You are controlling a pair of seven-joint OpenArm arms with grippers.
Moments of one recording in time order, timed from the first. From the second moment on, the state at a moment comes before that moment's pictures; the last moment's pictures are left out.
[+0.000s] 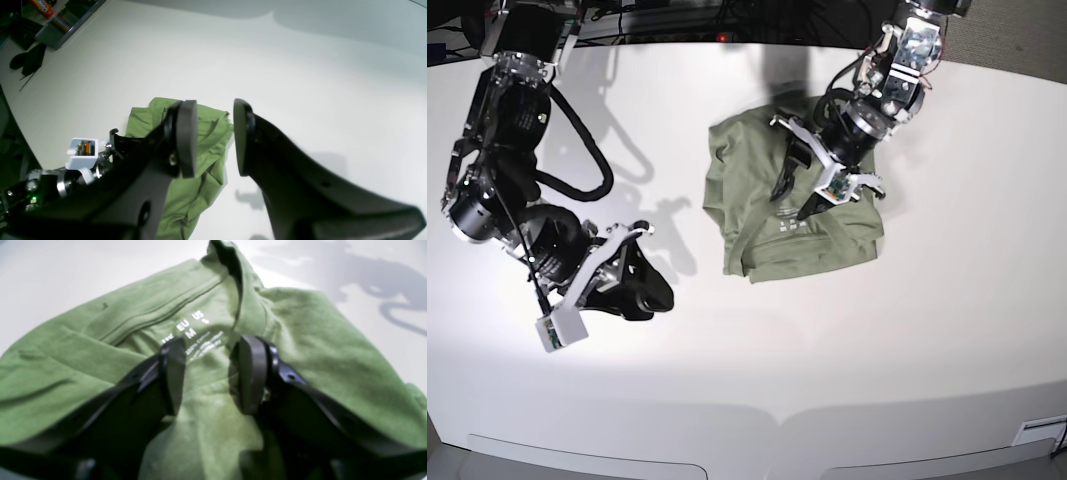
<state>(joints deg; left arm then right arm) 7.4 -4.3 14.1 67.7 4.5 -21.5 -14.4 3.6 12.7 14.0 111.5 48.5 34.6 -66.5</state>
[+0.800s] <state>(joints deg) 11.8 -4.6 22.1 86.3 -3.5 -31.3 1.6 3.6 12.7 14.0 111.5 48.3 34.6 -66.4</state>
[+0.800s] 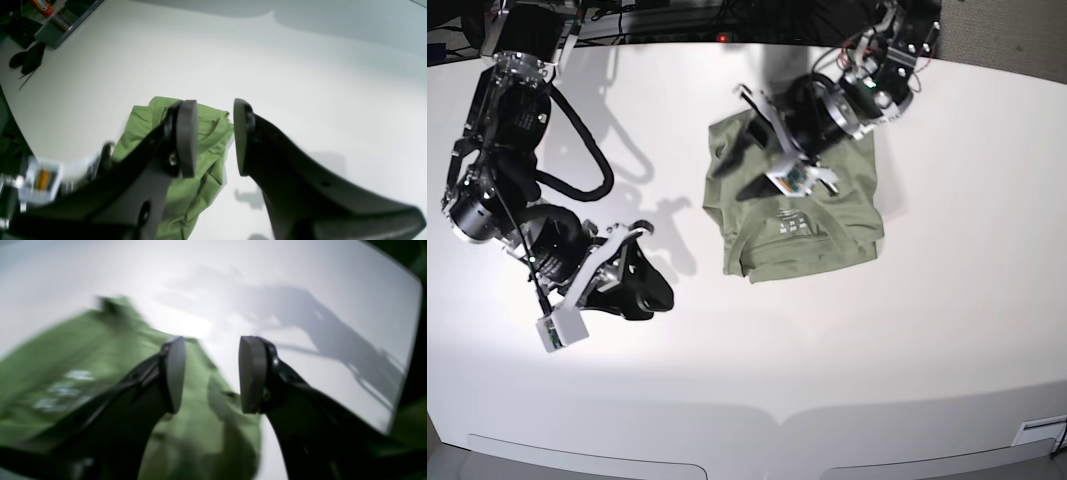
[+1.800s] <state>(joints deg) 4.0 -4.6 25.8 67.5 5.4 -20.6 -13.1 3.6 12.7 14.0 111.5 48.2 34.6 -67.3</state>
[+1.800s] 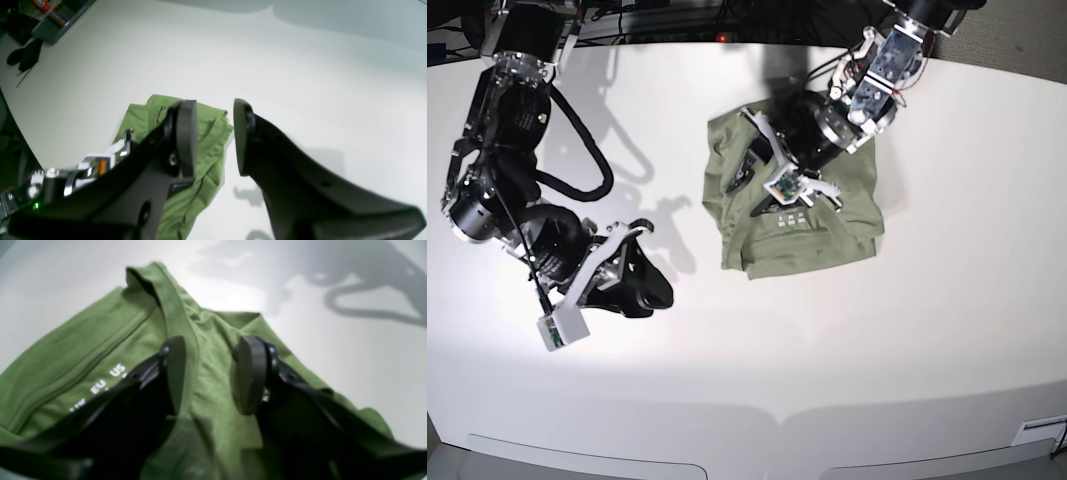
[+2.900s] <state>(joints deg) 3.8 -10.8 23.2 98.3 5.6 -21.3 24.4 5.0 12.7 27.1 111.5 52.5 34.6 -69.5</state>
